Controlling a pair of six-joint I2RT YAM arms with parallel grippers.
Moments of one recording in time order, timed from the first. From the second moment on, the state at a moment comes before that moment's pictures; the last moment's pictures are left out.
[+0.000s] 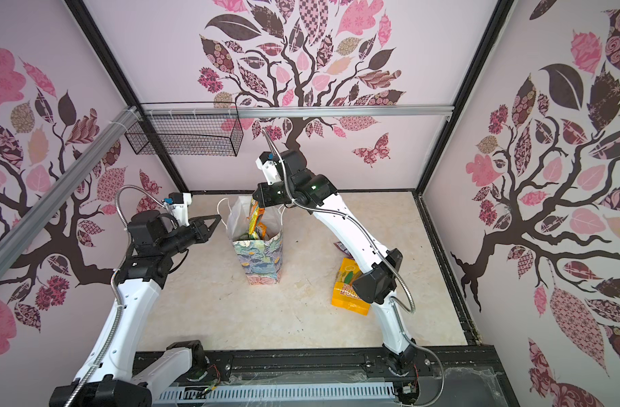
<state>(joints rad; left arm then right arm) 0.09 1.03 0.99 -0.29 0.63 -0.37 0.73 2.13 2.50 -0.88 -0.33 0.36</state>
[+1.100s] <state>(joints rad) 0.09 1.03 0.99 -0.29 0.63 -0.37 0.80 2.09 2.39 -0.85 -0.20 0.25</state>
